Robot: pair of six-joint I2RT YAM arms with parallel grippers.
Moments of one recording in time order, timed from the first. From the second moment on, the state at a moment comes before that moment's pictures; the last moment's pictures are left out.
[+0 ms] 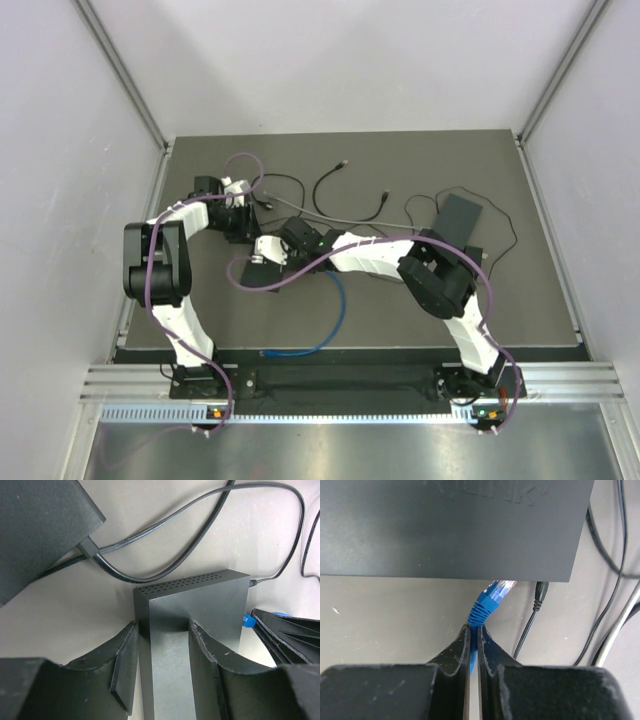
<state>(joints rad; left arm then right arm) 0.03 1.87 1.14 -0.42 0.62 0.00 1.01 2.14 1.54 -0.32 0.05 -0.59</state>
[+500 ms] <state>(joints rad) 0.03 1.88 1.16 -0.40 0.62 0.00 1.00 2.10 1.44 -0.20 0.02 -0.76</state>
